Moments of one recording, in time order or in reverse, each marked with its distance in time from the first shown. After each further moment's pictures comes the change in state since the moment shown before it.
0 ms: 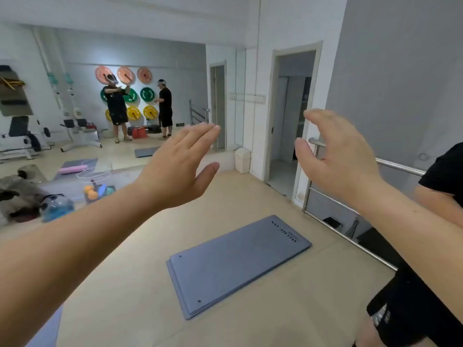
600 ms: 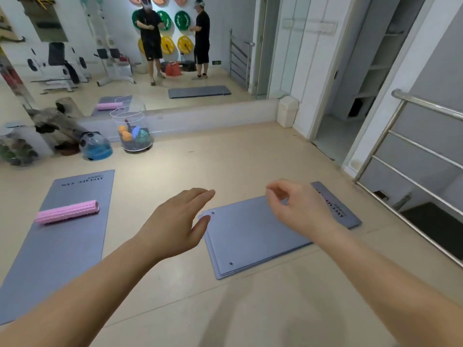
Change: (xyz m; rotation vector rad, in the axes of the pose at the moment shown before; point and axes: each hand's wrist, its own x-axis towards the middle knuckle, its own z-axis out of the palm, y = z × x) left_hand -0.189 -0.160 0.237 -0.221 -0.398 -0.390; right_hand -0.028 -0.007 0.388 0.345 -0.632 0.253
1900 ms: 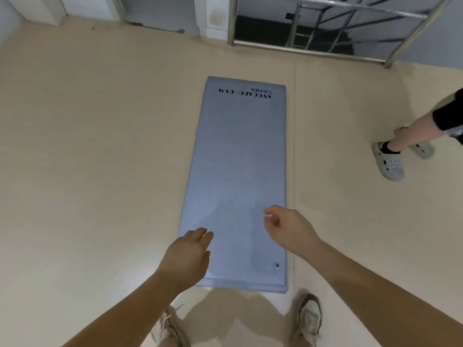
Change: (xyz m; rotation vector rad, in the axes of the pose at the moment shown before) left_hand 0.572 -0.569 0.637 -0.215 -0.767 0.867; right_hand 0.545 0.331 0.522 0.145 0.138 1.300
